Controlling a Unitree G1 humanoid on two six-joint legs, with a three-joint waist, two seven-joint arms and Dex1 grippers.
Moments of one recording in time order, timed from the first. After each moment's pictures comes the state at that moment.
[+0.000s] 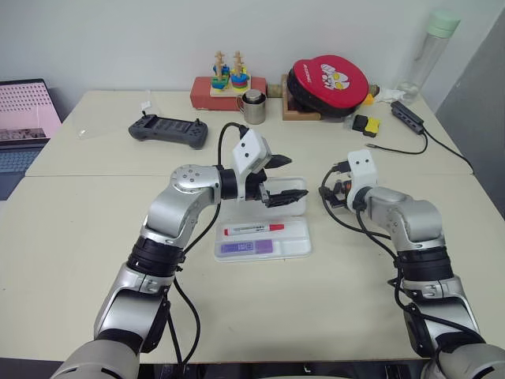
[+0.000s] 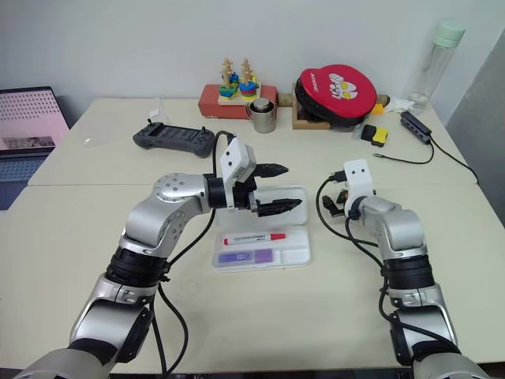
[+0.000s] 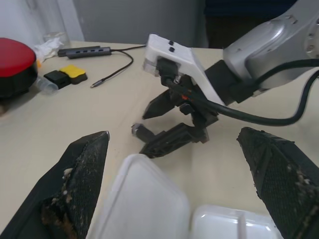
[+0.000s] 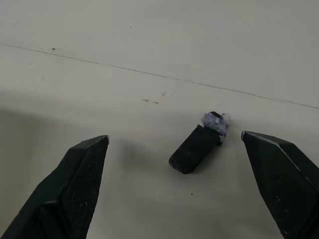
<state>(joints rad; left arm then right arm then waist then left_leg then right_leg) -0.76 0.39 -0.20 0.06 -0.29 0.44 -0.94 -0.66 -0.32 0.01 0.09 0.24 1.01 0.15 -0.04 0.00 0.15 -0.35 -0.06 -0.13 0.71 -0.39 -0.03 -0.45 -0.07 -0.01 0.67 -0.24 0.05</state>
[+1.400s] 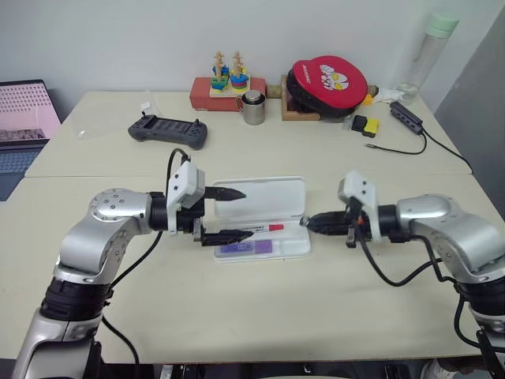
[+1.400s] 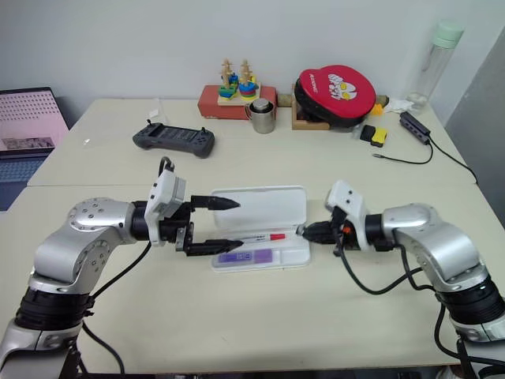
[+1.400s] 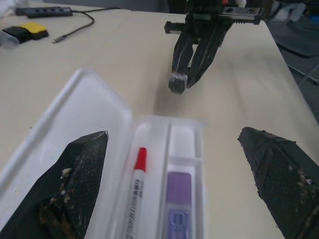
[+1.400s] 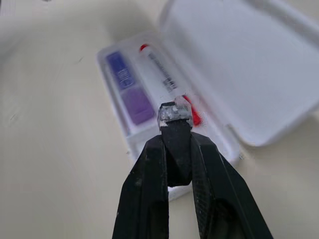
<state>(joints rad) -0.40 0.76 -0.01 -0.22 -0.50 0.50 -1.24 -0.50 -0.77 0.23 -0.35 0.47 0.85 0.98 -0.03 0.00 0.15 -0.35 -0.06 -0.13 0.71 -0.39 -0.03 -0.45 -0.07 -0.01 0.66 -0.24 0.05</state>
